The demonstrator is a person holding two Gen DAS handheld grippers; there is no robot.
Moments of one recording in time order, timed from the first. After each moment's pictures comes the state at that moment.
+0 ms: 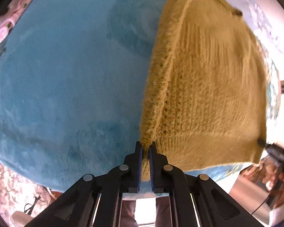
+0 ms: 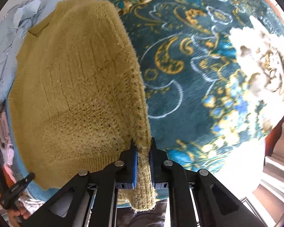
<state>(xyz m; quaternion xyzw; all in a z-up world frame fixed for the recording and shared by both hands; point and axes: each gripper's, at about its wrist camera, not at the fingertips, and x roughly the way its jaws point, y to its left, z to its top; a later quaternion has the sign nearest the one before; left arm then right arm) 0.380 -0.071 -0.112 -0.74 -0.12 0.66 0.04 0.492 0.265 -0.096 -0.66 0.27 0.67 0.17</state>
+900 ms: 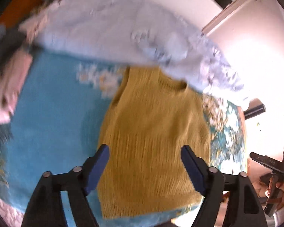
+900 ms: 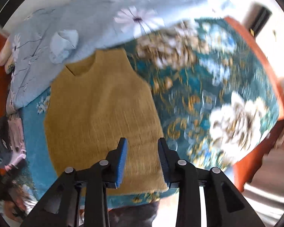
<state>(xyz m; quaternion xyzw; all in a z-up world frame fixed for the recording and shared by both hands) 0.275 -0.088 0.092 -0.55 -0.17 0.81 0.12 0.431 0.253 0.083 -0.60 0.17 0.76 0.17</state>
